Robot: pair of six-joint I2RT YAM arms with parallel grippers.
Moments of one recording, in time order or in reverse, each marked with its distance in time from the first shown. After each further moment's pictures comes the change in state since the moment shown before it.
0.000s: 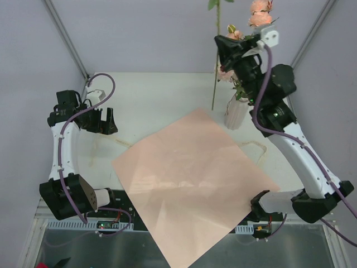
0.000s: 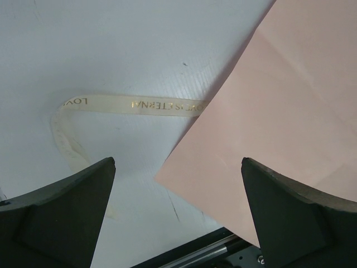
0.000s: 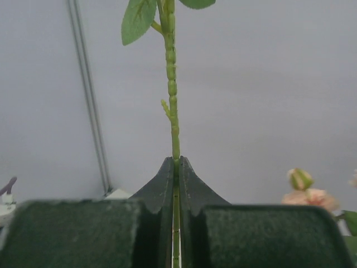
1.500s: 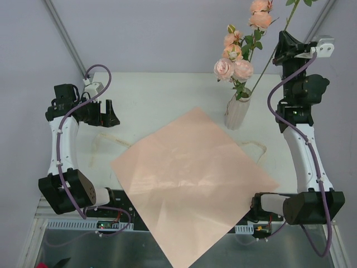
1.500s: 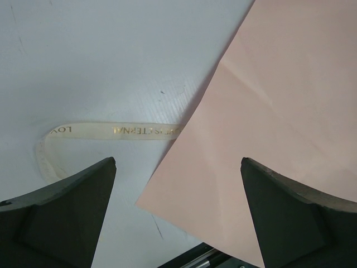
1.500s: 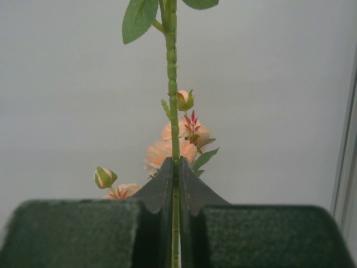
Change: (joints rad) left arm 0.000 0.055 0.095 0.009 0.118 -0.078; right arm -0.613 -0.109 -0.303 0.389 -0.108 0.127
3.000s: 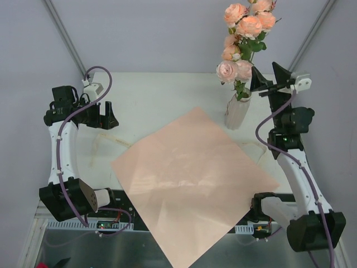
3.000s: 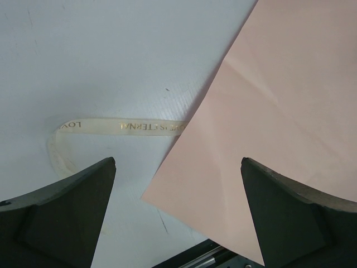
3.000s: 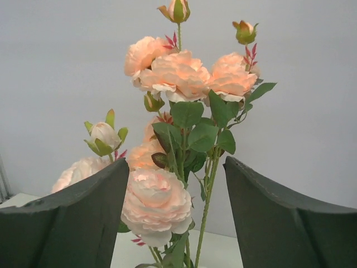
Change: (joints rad) left arm 0.000 -0.062 -0.013 -0.011 -0.030 0.022; right arm 0.065 -0.179 -0.404 0.175 -0.104 -0.036
